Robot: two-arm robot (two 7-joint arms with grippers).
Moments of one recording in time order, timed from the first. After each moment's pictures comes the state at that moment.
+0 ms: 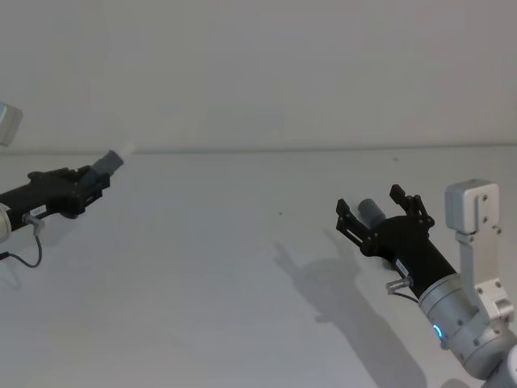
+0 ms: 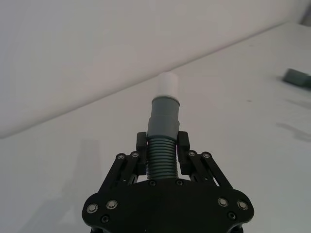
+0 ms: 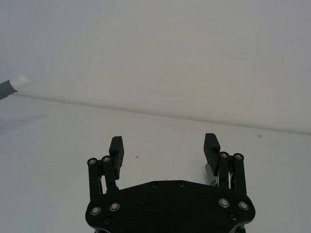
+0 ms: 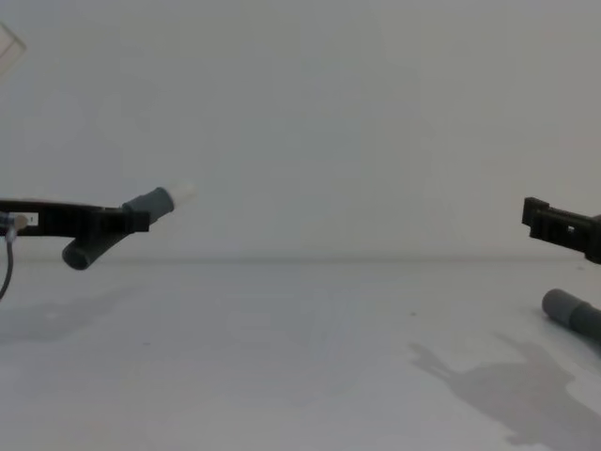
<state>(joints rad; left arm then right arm) -0.50 0.43 0.25 -1.27 -0.42 0.29 -0.61 -0.01 0.34 -0.23 -1.77 0.29 0.03 0.07</state>
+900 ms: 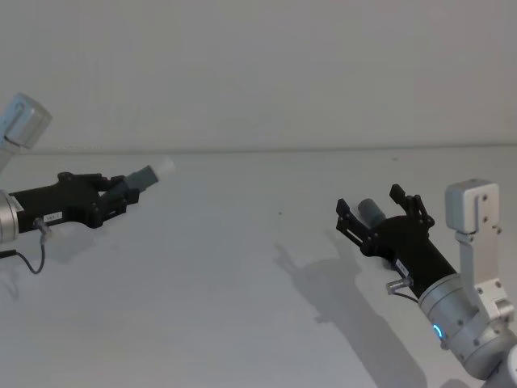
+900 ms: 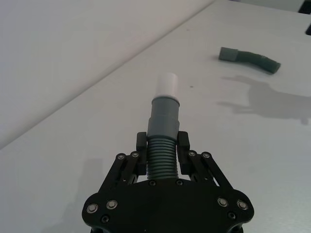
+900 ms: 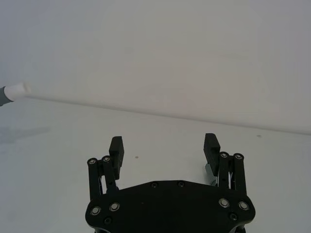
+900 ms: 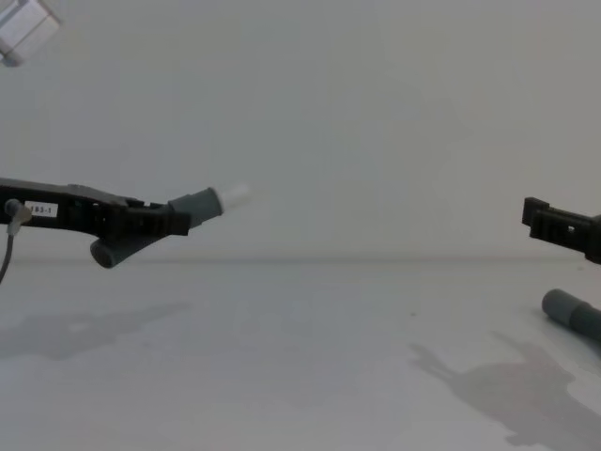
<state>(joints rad) -0.57 0.51 0.37 -1.28 -0.41 0.25 -0.83 -0.01 0.34 -0.23 -1.77 0.29 0.03 0.07</state>
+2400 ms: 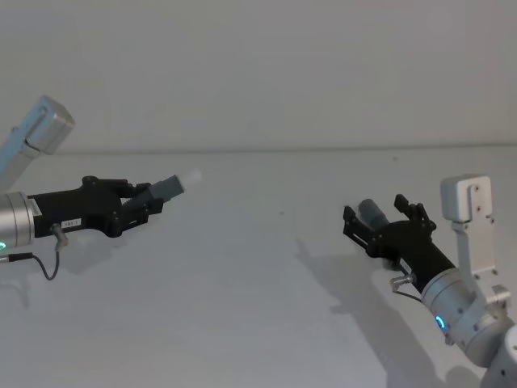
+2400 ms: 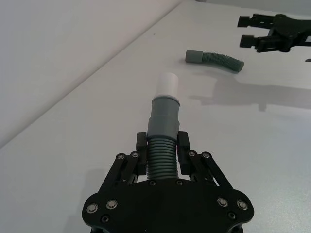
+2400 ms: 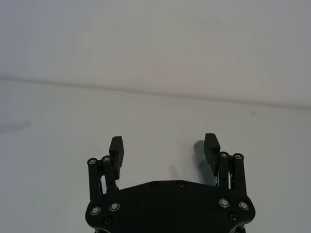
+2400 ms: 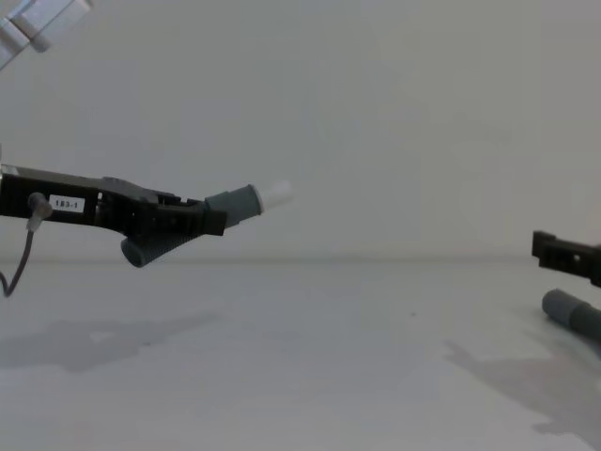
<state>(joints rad) -0.58 0.52 0.42 -1.33 -0.43 0.25 -0.89 0.04 0.33 -0.21 -1.70 0.31 0.14 0.07</state>
